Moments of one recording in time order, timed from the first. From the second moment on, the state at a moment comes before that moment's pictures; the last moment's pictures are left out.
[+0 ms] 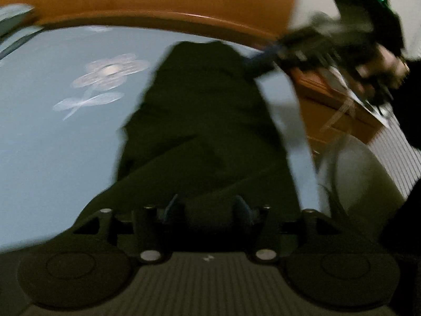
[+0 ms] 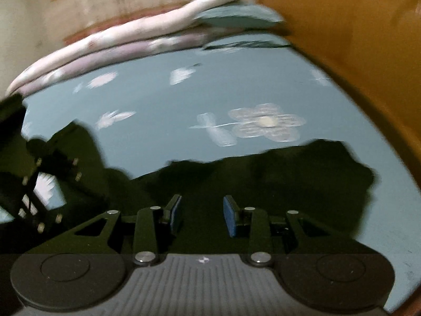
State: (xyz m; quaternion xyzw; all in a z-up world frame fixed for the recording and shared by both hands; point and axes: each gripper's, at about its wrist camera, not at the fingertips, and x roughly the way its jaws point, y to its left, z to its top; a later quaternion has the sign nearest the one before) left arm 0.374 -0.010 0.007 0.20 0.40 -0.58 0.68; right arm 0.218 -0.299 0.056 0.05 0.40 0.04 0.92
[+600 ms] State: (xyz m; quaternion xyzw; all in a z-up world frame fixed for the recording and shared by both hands) left arm 0.367 0.130 -0.035 -0.11 0.50 -0.43 0.74; right arm 0.302 -0.186 -0.015 -0.03 0.49 0.21 0.85
